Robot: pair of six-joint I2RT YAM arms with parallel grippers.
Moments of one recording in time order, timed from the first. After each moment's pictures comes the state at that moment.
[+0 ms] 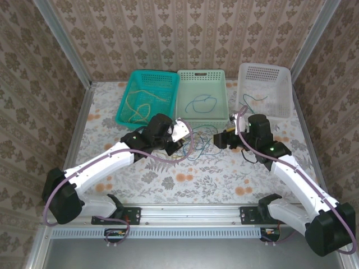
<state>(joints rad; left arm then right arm) -0.85 1.29 1.01 -0.43 0.09 0.30 0.29 1.00 0.74 -0.32 -0.45 0.20</state>
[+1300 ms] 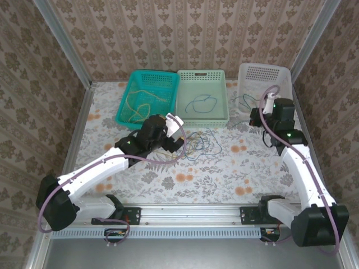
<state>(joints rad) -0.84 1.21 0.93 -0.30 -0.18 0.22 -0.06 1.10 0.95 -0.36 -0.13 0.27</state>
